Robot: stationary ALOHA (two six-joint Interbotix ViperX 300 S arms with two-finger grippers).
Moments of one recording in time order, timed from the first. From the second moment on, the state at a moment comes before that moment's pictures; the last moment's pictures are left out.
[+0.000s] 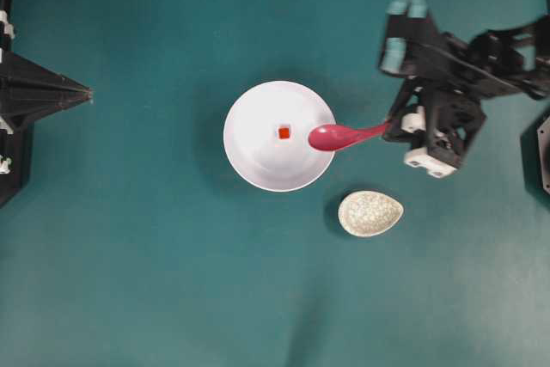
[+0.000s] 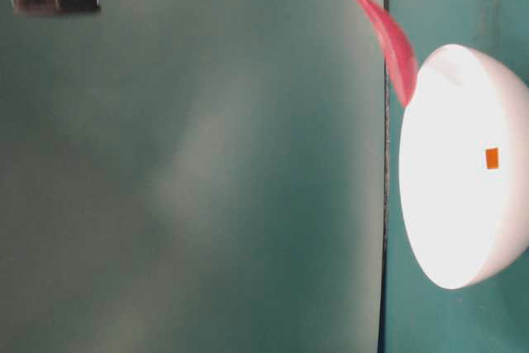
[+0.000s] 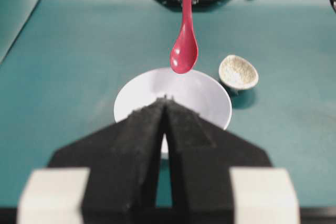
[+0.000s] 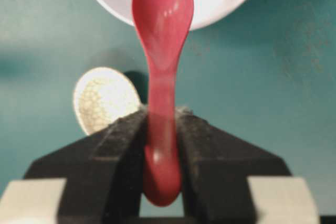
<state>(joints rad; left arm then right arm) 0.06 -1.10 1.15 0.02 0.03 0.02 -0.14 -0.32 0.63 0.26 0.73 0.03</state>
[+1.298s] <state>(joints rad) 0.06 -1.19 1.12 0.02 0.19 0.02 -0.15 0.14 0.23 0.15 0.81 -0.04</state>
